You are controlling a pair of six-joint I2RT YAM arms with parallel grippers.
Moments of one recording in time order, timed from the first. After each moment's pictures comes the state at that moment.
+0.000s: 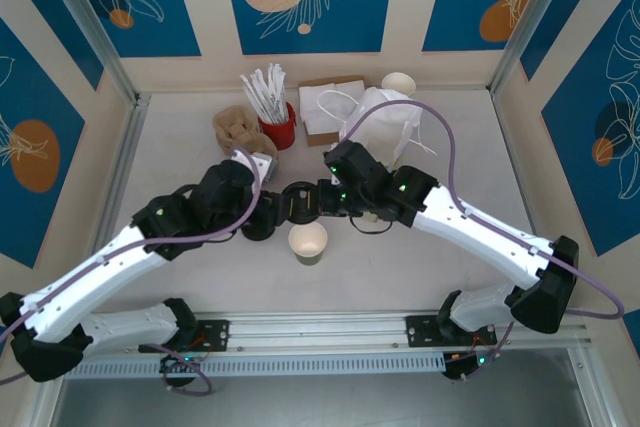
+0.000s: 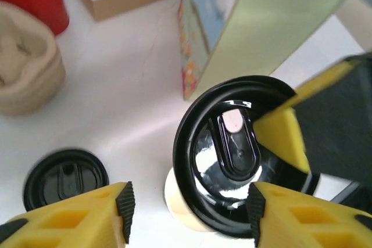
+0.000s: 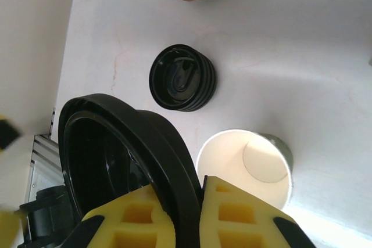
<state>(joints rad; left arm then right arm) -0.91 1.01 1.18 -0.81 -0.14 -0.43 0.91 1.33 1.33 -0.83 -0.06 0.85</state>
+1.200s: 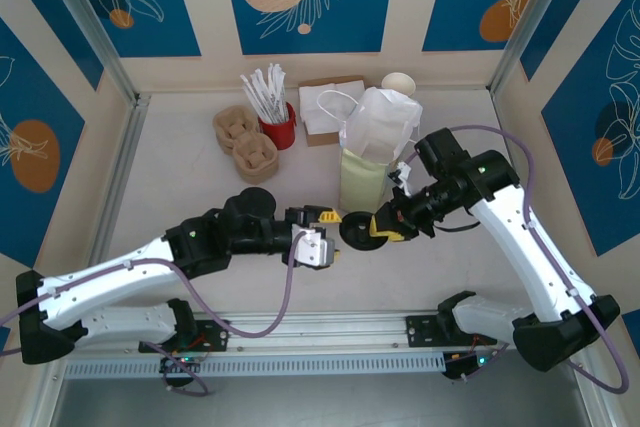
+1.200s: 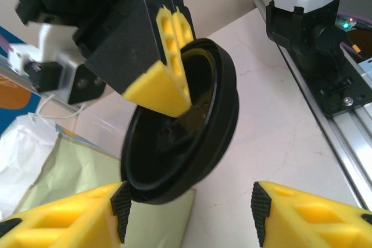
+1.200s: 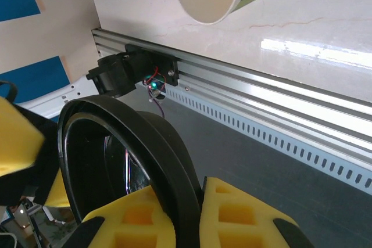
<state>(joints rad) -1.14 1.04 0.99 -0.32 0.22 0.74 0.43 1.16 1.34 -1.49 -0.77 0.57</state>
